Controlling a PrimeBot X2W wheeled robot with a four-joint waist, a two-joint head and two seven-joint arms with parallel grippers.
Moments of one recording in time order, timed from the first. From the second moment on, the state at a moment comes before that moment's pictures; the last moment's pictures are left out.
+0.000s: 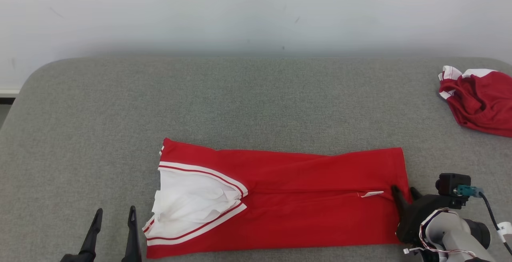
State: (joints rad) left arm 0.02 0.08 0.07 0.18 -0.14 -0.13 -0.26; right arm -0.42 -0.28 0.12 0.89 0.50 0.13 0.03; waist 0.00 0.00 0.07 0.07
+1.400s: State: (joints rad) left arm 0.06 0.07 0.10 0.19 -0.12 -0.13 -0.26; right arm -0.35 -0.18 0.40 0.31 0.59 0.13 0.06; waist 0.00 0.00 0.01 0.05
